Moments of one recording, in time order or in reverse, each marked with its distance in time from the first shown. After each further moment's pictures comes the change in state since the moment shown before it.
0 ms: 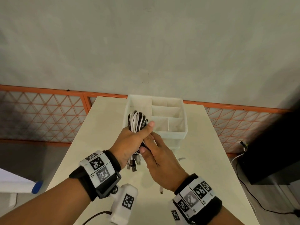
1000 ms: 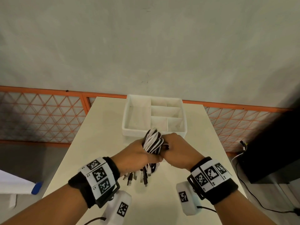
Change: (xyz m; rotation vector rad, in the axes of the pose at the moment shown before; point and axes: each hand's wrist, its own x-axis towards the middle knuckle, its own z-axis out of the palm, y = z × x) left_hand -0.009 -0.013 0.002 0.444 -0.350 0.005; right_hand 0.023 0.013 -0.056 0.000 -0.275 0.324
